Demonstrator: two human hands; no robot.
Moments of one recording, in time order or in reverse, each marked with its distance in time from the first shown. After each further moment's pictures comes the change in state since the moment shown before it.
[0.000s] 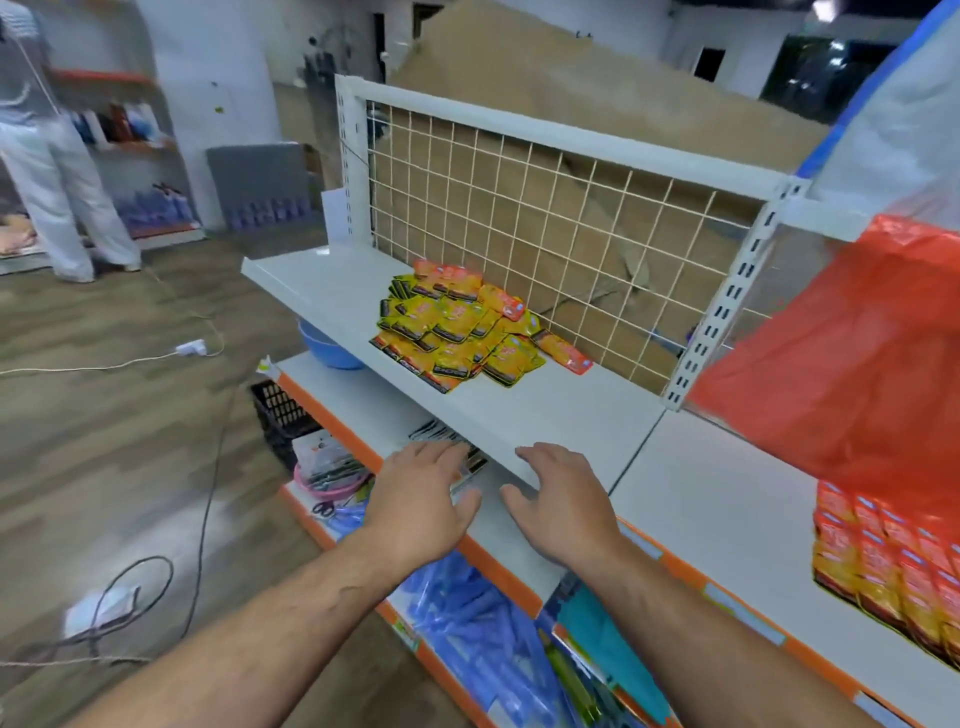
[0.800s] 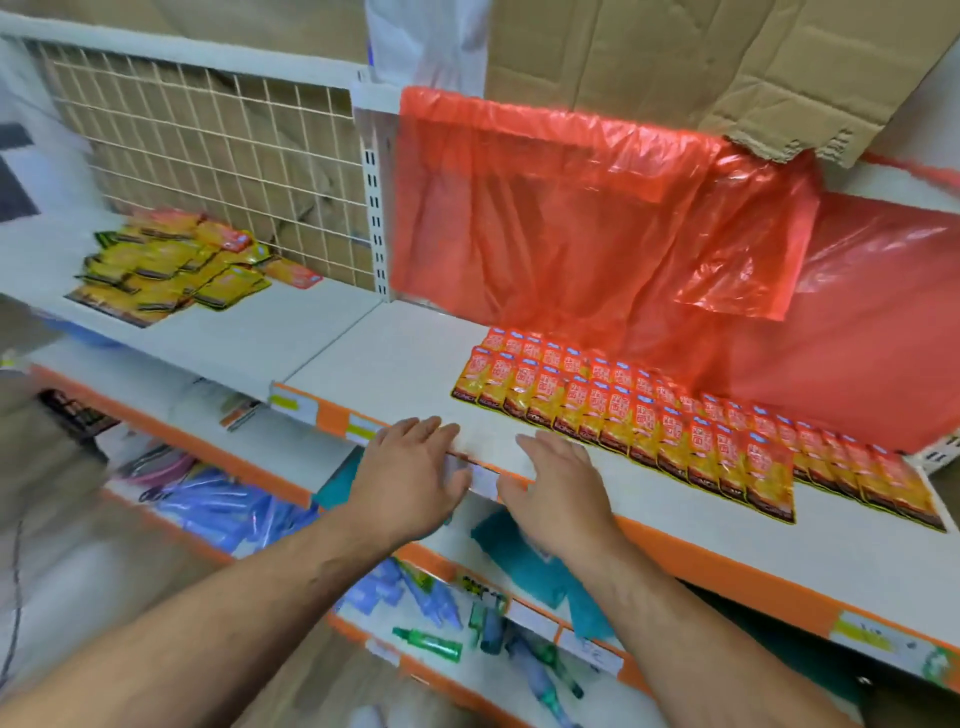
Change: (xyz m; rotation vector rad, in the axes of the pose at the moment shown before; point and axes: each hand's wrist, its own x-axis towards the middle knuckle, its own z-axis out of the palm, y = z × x) left_hand -0.087 0.386 0.099 0.029 -0.230 0.261; right_hand -0.273 0.309 -0.138 0.018 0.090 0.353
